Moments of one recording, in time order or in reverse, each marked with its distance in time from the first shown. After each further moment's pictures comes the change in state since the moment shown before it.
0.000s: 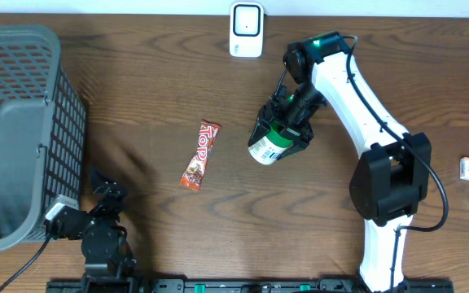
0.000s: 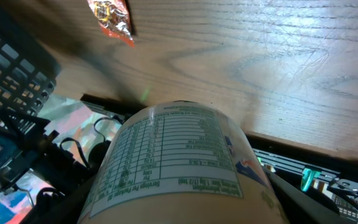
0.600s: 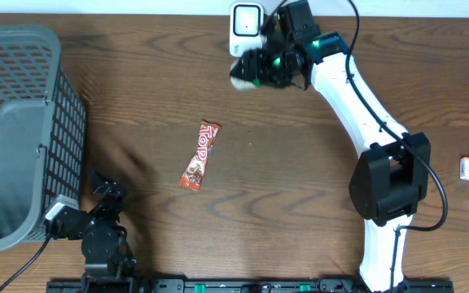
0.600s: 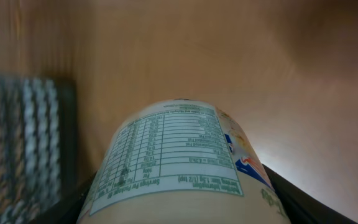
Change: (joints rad) left arm 0.000 0.000 0.000 0.000 0.000 0.000; right arm 0.001 0.000 -0.003 0.948 0.211 0.066
